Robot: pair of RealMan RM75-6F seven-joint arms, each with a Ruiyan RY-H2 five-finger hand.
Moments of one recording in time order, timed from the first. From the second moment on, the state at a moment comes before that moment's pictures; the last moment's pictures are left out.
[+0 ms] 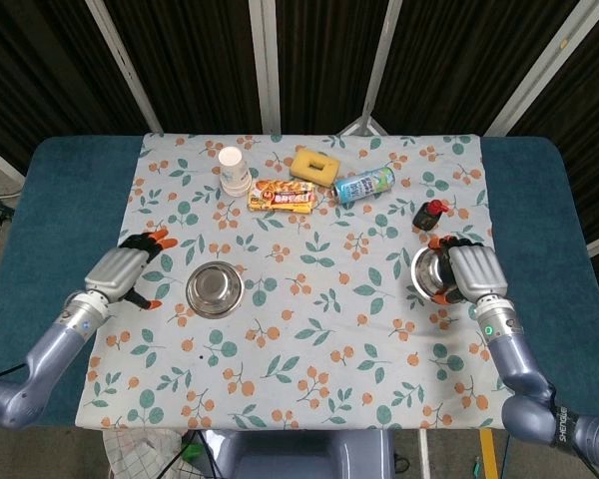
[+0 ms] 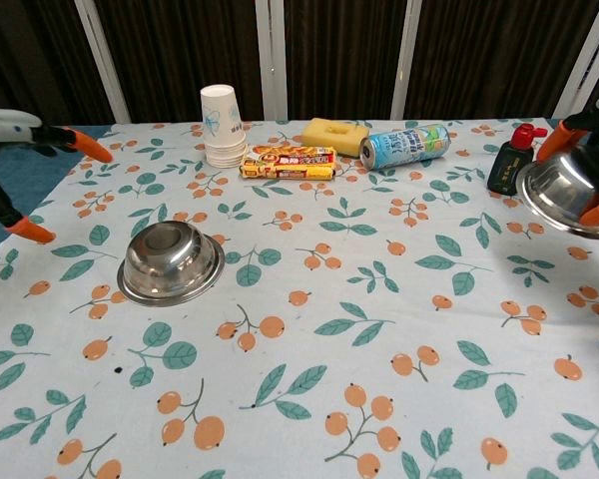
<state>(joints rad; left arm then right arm) -0.63 -1.21 -0.22 -1.62 1.08 0.72 0.15 0.65 -1.19 0.19 -1.67 -0.82 0.97 -0.44</state>
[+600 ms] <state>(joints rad) -0.77 -1.46 -0.19 -1.42 0.98 0.68 0.22 0.64 -1.13 0.19 -1.69 -0.84 0.97 -0.40</state>
